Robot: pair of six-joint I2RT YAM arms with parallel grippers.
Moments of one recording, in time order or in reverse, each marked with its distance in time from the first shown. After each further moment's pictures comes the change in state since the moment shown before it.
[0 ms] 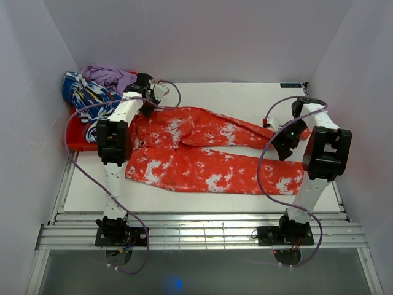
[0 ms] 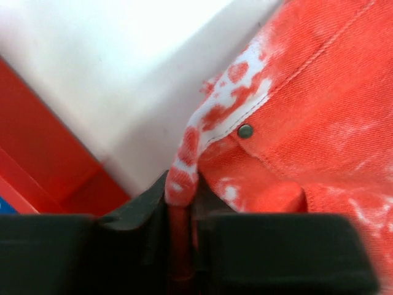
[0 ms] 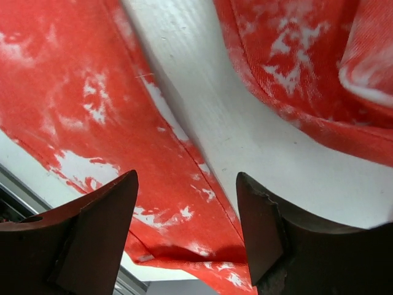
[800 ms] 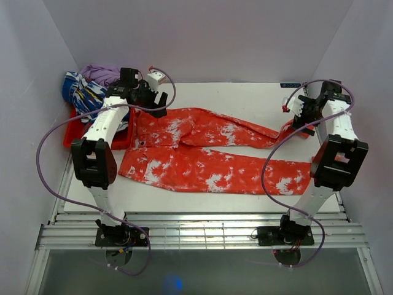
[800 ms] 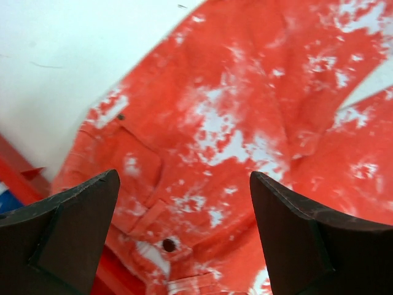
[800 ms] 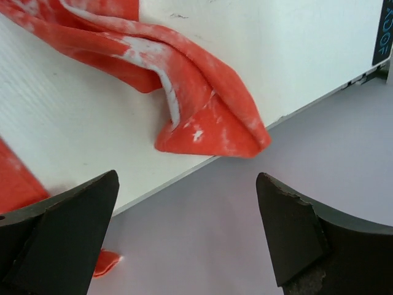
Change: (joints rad) left arm 0.005 -0.459 -0.320 0.118 0.440 -0.178; right arm -0.145 -0.143 0.067 0.356 0.000 -0.298
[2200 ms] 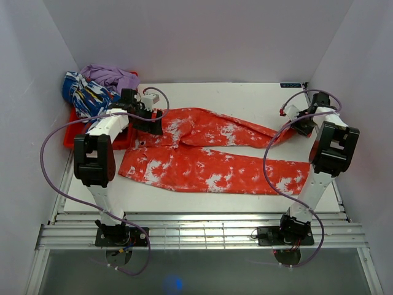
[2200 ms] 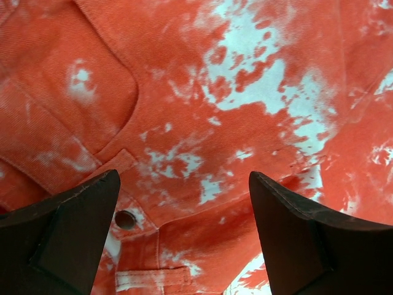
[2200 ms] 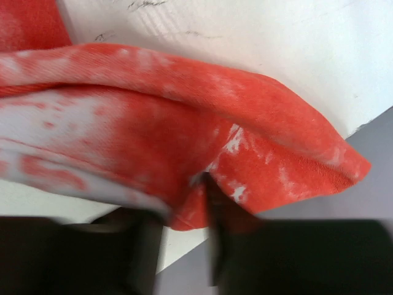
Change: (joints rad) left arm 0.047 0.011 -0.311 0.100 0.000 -0.161; right arm -0.018 0.269 -0.043 0.270 0.054 0.169
